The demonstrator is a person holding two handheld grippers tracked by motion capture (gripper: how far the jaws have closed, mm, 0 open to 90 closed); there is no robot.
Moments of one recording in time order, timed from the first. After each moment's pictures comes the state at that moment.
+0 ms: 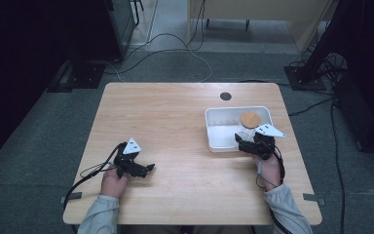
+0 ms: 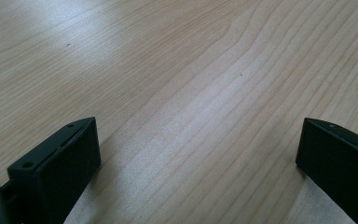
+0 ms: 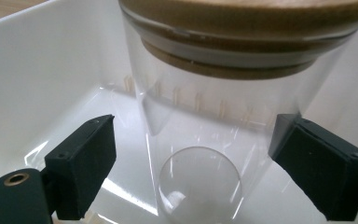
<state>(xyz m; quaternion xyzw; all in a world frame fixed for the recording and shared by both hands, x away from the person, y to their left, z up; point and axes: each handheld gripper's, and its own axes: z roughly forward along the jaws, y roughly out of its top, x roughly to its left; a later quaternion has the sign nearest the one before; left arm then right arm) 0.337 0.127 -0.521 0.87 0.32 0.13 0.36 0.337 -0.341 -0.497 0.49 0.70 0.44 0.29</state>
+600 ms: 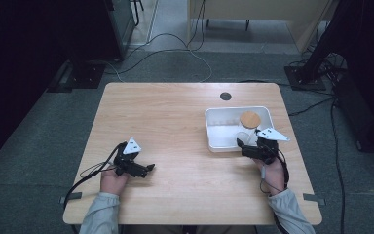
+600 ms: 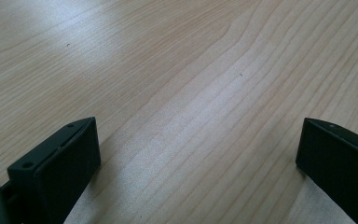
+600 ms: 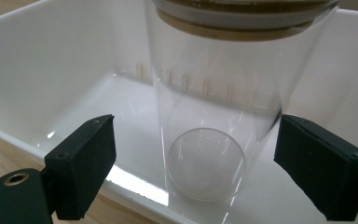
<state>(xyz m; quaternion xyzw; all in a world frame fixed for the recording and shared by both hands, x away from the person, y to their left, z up) 0.337 0.127 -0.521 0.87 0.32 0.13 0.36 0.322 -0.346 -0.497 0.48 0.71 0.44 0.27</state>
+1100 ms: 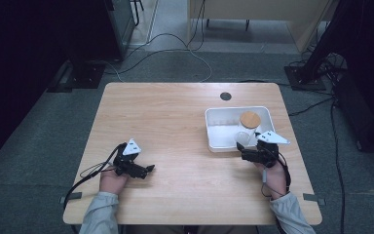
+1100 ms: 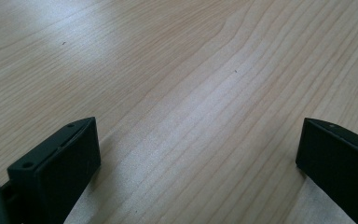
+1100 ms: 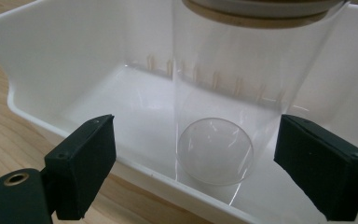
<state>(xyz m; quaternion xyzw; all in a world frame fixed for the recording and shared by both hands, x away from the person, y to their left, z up) 0.335 0.128 -0.520 0.87 0.31 0.13 0.36 0.313 -0.344 -0.495 0.47 0.72 0.43 0.27</state>
